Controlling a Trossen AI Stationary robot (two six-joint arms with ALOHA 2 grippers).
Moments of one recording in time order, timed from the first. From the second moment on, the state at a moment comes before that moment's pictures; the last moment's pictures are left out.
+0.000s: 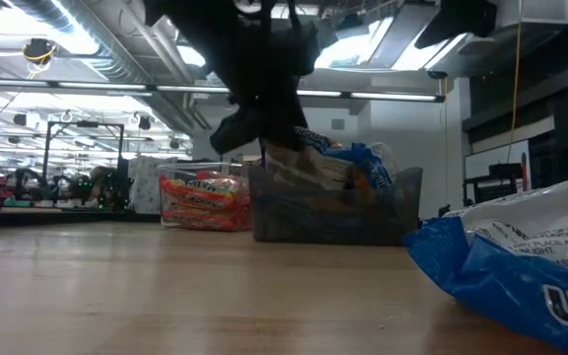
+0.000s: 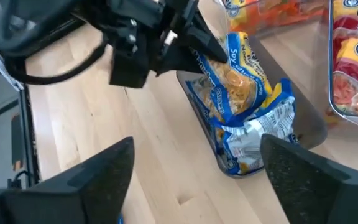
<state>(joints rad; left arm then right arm) -0.17 1.79 1.14 -0.11 -0.73 0.73 0.33 1.19 1.13 -0.73 0.37 0.75</state>
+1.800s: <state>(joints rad) -0.41 1.72 1.64 -1.16 -0.69 -0.38 0.03 1.66 1.09 -0.54 0.12 0.42</state>
